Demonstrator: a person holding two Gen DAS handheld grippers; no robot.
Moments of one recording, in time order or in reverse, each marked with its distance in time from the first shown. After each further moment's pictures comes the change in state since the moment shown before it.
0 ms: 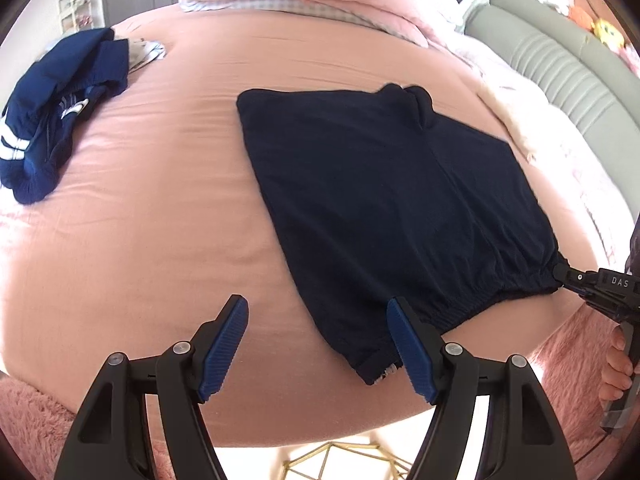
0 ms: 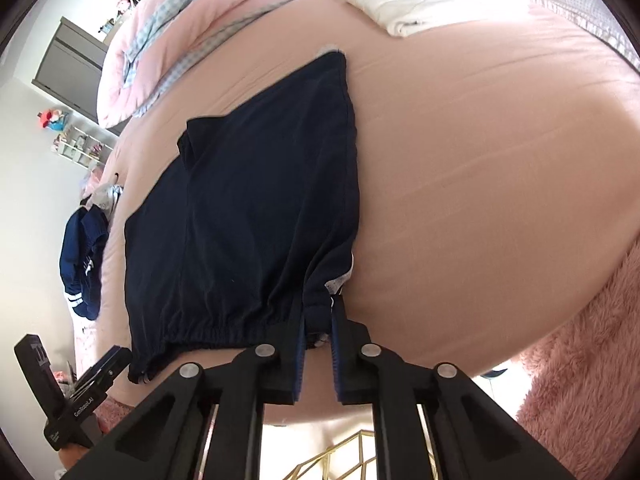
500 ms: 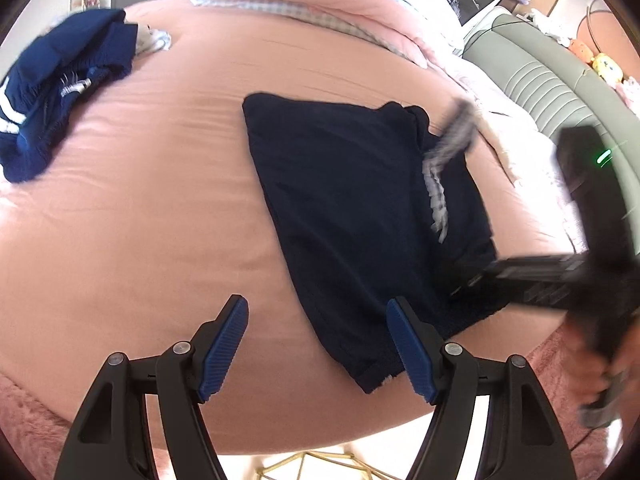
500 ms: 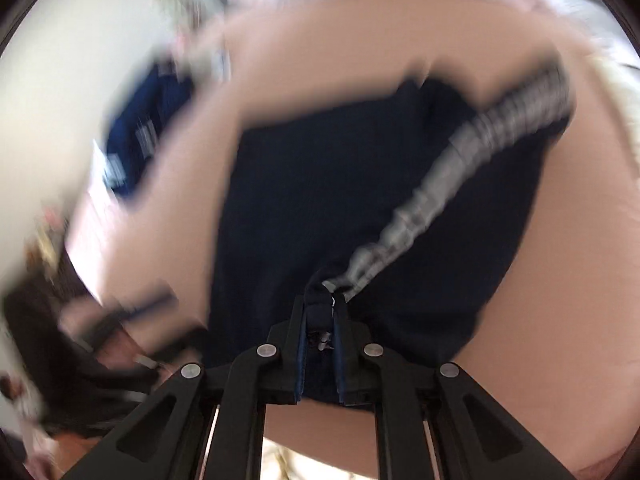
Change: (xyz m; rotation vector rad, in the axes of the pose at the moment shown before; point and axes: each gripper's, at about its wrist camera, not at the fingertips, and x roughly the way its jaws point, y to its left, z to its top) left arm -0.015 0.034 -0.051 -0.068 -0.019 -0.115; right arm 0.117 0.184 -0.010 -0.553 0.327 -0.012
